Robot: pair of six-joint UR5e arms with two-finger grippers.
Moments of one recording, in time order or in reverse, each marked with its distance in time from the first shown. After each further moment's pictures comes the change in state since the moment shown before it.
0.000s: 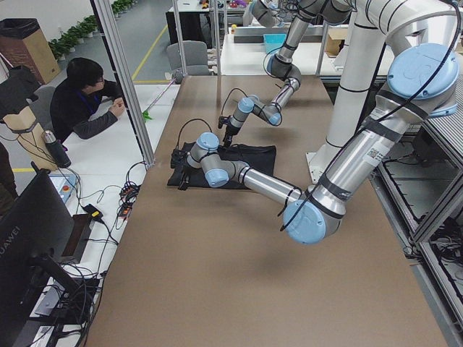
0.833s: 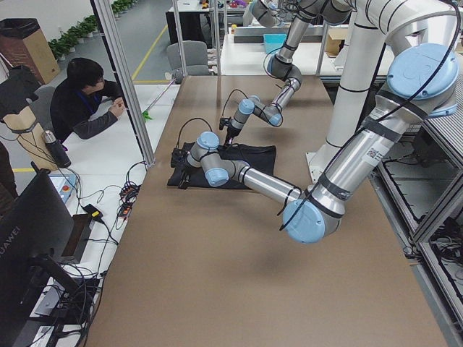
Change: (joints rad) left arm 0.003 -0.006 0.000 0.001 0.001 -0.002; right arm -0.005 -0.006 0.000 -0.030 0.001 -0.007
